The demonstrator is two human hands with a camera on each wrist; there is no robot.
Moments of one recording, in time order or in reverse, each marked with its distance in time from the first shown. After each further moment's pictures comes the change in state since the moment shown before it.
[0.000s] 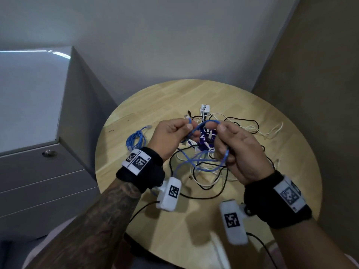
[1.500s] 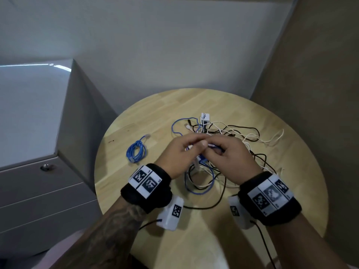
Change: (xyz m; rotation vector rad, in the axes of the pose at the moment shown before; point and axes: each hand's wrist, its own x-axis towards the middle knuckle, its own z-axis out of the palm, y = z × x) left_hand -0.004 -0.004 0.012 0.233 -0.150 0.108; right_hand 0.027 0.019 -0.013 -0.952 -0.006 -0.265
